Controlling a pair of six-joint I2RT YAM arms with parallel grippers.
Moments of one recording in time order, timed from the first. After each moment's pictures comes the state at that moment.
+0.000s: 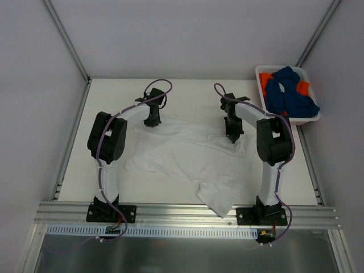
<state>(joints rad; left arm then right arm) -0.39 2.05 1.46 -0.55 -0.30 -0.46 0.32 2.03 1.47 -0.95 0.22 0.34</state>
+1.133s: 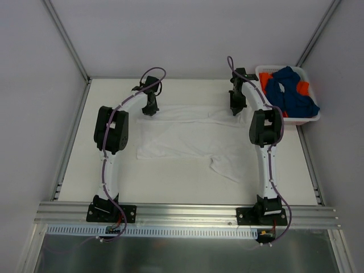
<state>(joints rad) -0.29 2.24 1.77 -0.63 -0.24 -0.46 0.16 2.54 2.35 -1.15 0.09 0.16</state>
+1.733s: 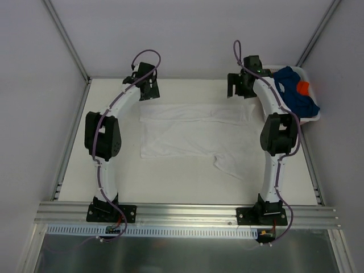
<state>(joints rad) -0.29 2.12 1.84 -0.68 -0.37 -0.42 0.13 2.25 2.09 -0.88 -0.03 0.09</state>
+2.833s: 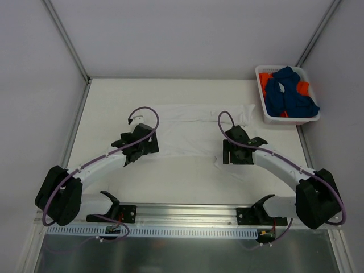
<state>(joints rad) -0.56 1.24 0.68 -0.35 -0.43 -0.58 0.55 1.26 0.77 -0.70 0.30 0.48</state>
